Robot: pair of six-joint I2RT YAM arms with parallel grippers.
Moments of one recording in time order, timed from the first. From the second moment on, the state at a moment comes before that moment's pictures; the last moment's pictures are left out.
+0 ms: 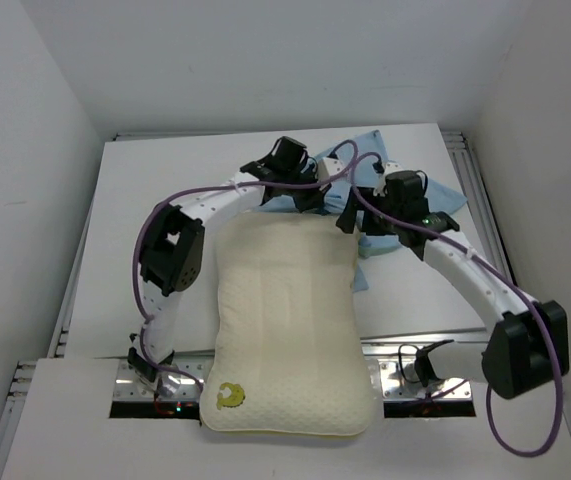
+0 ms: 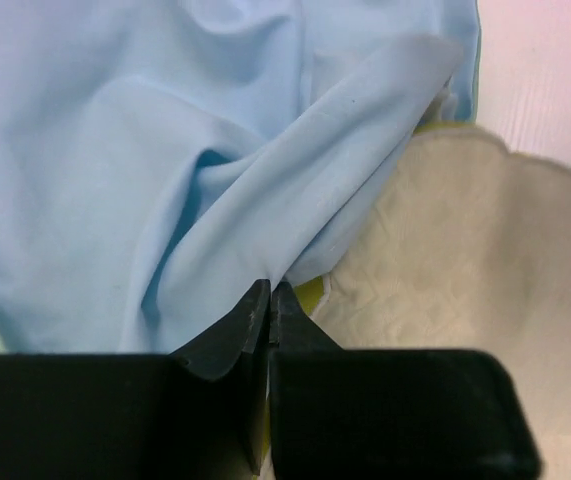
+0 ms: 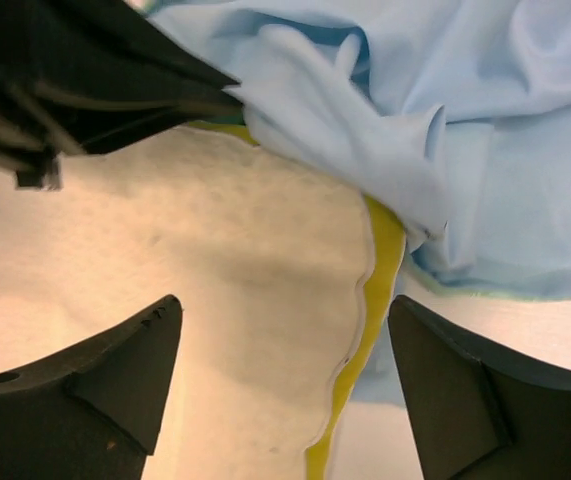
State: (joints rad) left arm -0.60 2.10 1.74 -0.40 0.52 0.50; right arm 0.32 1.33 0.94 -0.33 -0.13 0.33
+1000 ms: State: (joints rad) left arm -0.61 2.06 1.78 -0.51 0.53 0.48; right arm 0.42 1.32 0.49 0.15 -0.28 0.71
